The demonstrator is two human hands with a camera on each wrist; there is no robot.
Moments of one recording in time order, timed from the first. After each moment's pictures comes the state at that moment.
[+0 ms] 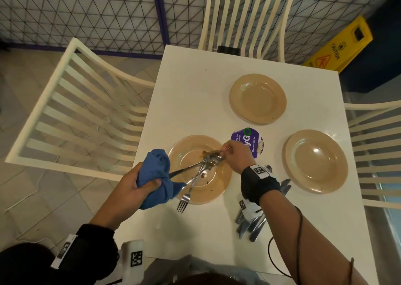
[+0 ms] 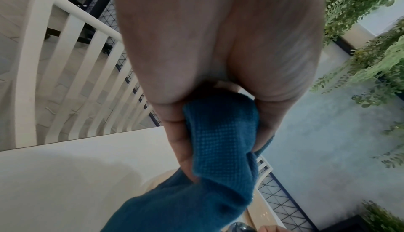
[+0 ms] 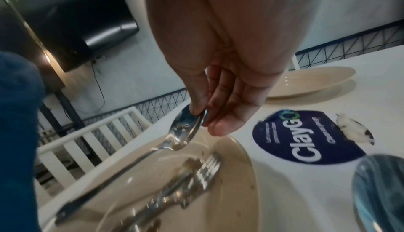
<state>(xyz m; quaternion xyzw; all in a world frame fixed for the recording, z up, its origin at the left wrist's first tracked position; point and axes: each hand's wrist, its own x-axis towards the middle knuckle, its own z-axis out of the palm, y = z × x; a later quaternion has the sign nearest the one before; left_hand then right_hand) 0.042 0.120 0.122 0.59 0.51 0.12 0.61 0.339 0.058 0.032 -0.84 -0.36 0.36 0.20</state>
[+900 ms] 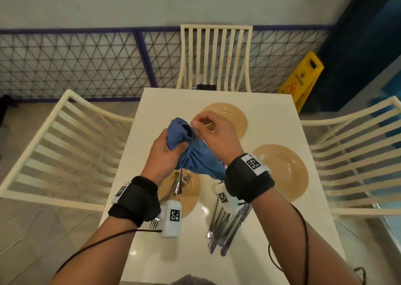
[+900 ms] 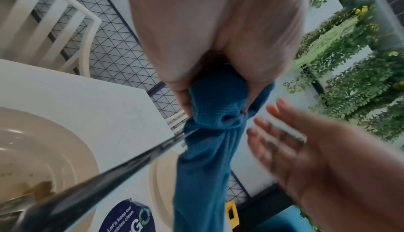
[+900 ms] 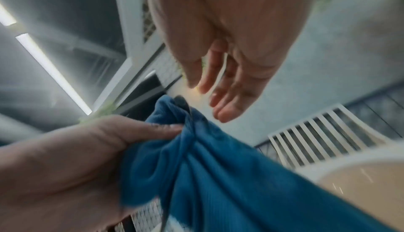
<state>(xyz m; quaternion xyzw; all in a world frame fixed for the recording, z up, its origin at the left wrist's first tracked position) 0.224 0.095 0.181 0.65 0.42 0.26 0.57 0.378 0.033 0.196 -0.68 -0.45 0.24 0.53</state>
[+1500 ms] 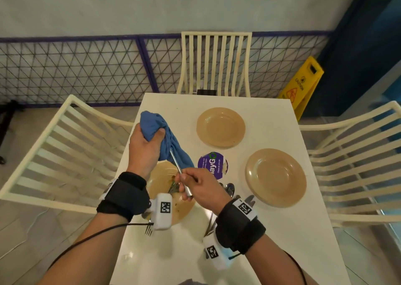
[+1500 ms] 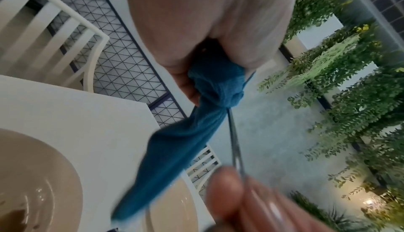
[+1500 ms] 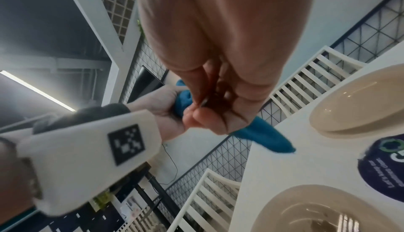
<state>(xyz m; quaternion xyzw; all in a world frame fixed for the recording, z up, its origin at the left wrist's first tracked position) 0.225 0.114 0.191 0.57 0.50 0.39 0.53 0.324 -0.028 0.150 -0.61 -0.39 0.51 0.47</state>
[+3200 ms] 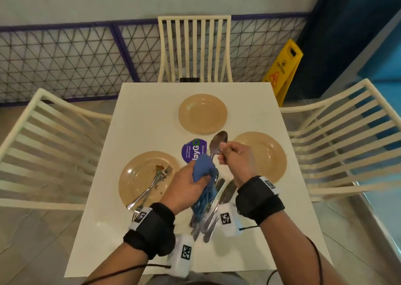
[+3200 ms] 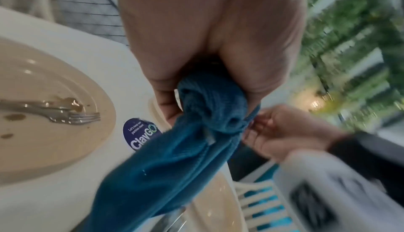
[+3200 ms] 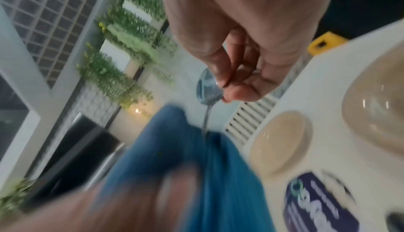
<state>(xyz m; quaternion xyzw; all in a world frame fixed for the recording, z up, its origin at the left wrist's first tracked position) 0.257 -0.018 0.140 0.76 0.36 0.07 0.54 0.414 -0.078 0.138 -0.75 -0.15 0.31 0.57</state>
